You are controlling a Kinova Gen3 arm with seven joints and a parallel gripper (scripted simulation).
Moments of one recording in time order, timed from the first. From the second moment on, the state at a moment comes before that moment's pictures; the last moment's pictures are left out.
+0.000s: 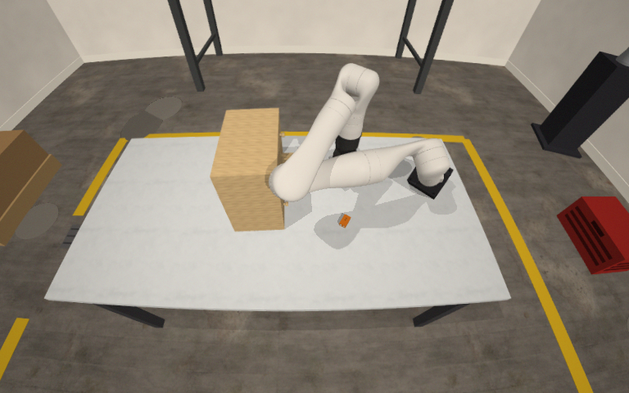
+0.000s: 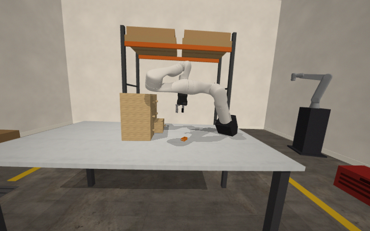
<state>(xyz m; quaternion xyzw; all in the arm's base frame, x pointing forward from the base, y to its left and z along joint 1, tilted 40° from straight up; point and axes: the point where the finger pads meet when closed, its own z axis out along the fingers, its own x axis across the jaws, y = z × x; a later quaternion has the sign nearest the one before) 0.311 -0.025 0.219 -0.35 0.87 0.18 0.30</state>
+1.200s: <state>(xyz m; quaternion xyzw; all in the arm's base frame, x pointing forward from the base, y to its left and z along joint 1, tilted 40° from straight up) 0.295 0.082 0.192 0.03 0.94 0.29 0.19</state>
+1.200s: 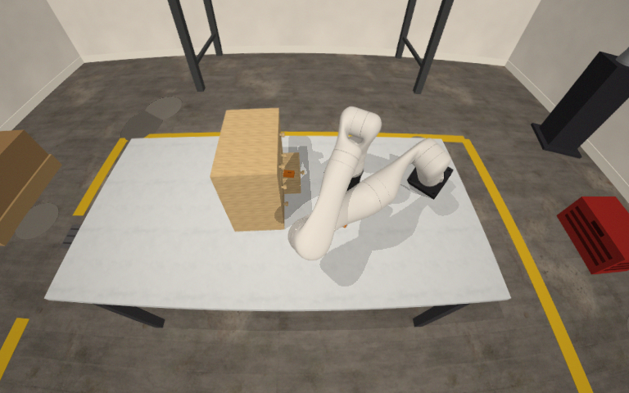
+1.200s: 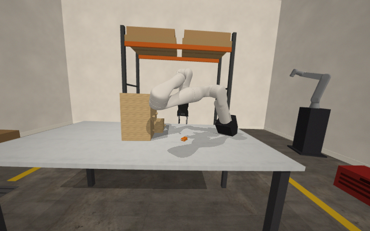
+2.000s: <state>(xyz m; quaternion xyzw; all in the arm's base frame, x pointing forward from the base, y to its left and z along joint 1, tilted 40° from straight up) 0.289 0.126 0.183 0.17 0.92 0.31 0.15</state>
